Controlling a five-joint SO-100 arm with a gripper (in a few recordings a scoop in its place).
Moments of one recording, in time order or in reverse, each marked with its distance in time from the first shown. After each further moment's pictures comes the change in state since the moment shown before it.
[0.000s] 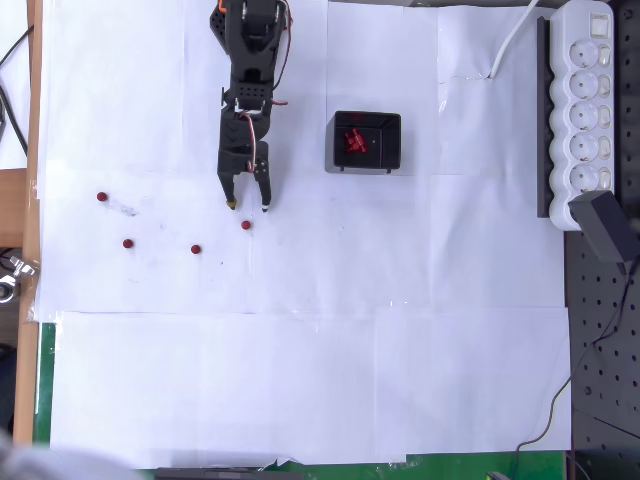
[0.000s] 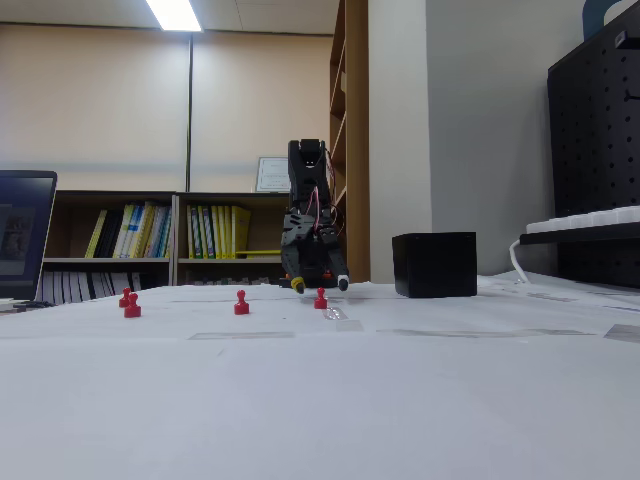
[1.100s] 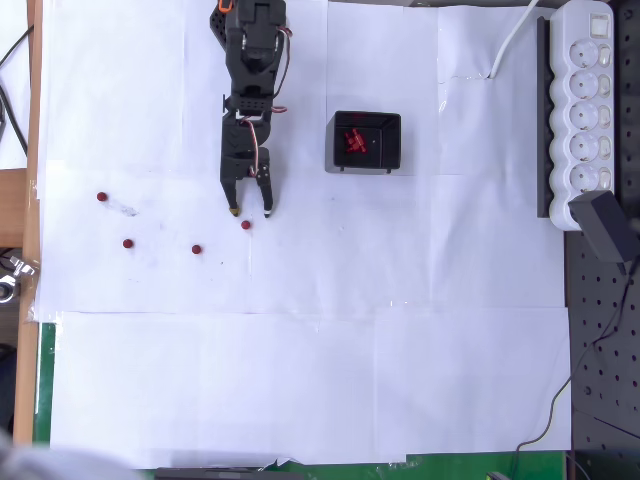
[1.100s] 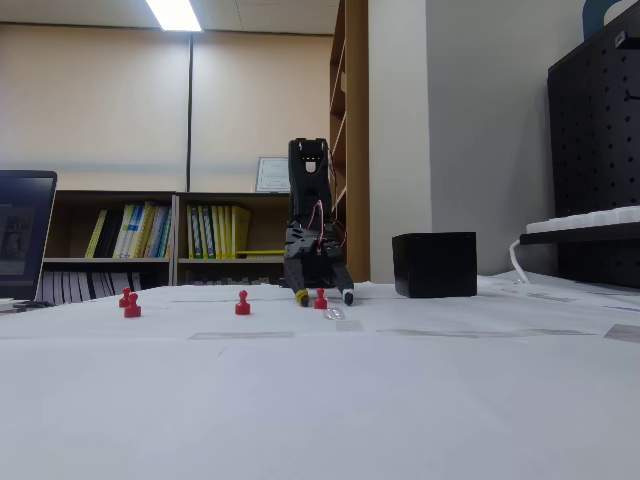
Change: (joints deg) arm -0.9 11.5 4.0 -6.9 0.7
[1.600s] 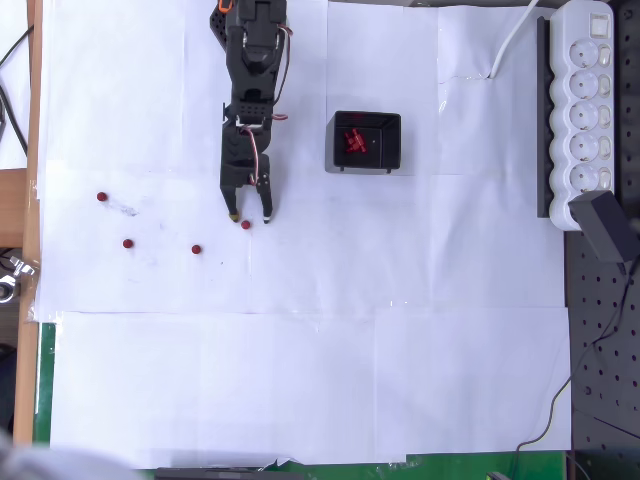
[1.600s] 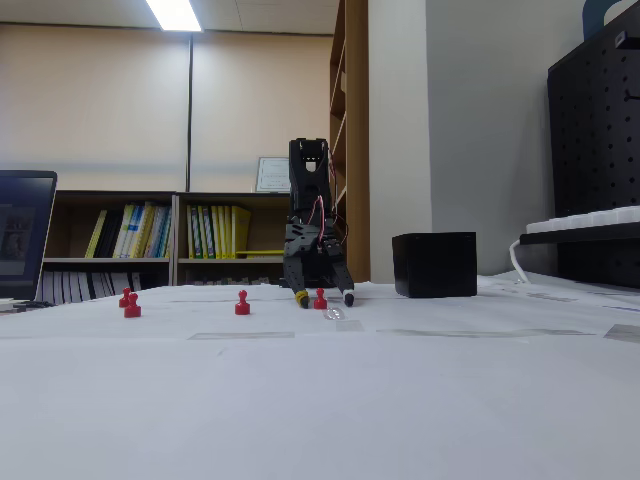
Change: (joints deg) arm 0.8 0.4 5.8 7.6 0.0
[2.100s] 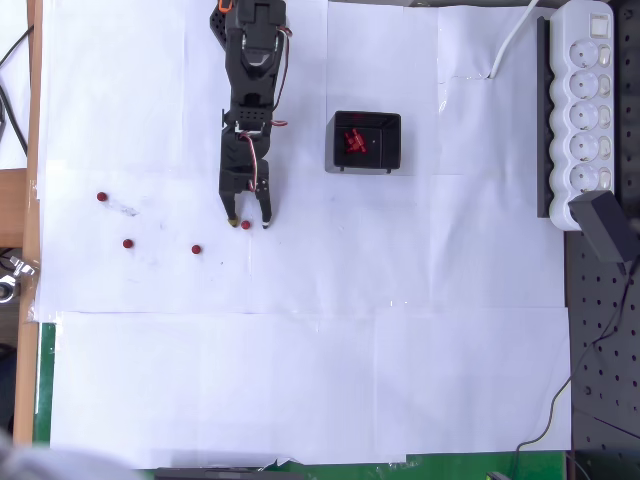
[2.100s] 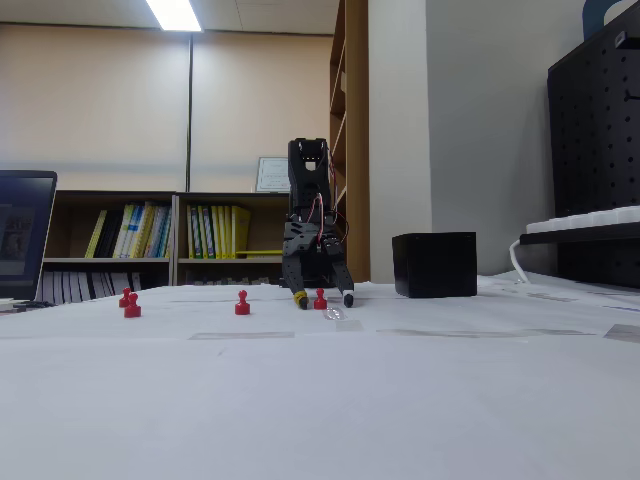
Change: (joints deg) arm 0.3 1.5 2.4 0.9 0.0
